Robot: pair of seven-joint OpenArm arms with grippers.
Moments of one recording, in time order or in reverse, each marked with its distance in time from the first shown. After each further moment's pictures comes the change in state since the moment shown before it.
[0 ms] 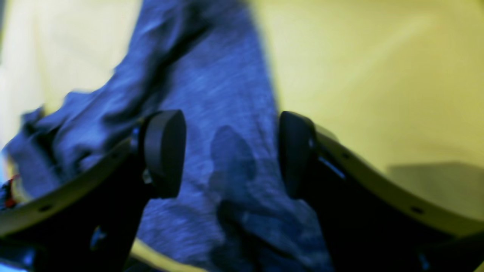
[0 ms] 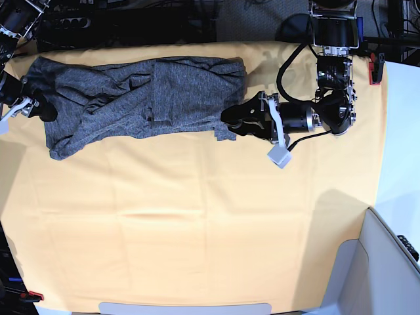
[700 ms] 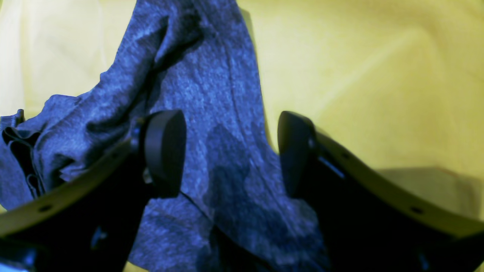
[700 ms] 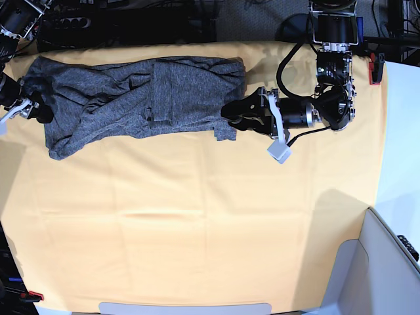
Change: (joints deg) left arm 1.3 0.0 -0.1 -0.1 0.0 0.0 0.0; right arm 0.4 -0.4 0.3 0.2 -9.2 0.5 5.0
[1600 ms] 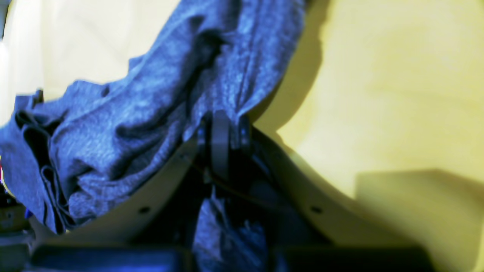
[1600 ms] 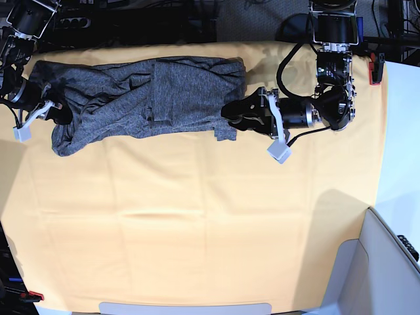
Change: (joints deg) left arm 0.0 0.0 0.0 0.0 0.0 0.0 0.0; right arm 0.0 -3.2 -10.1 1.4 -0.2 0.0 3.2
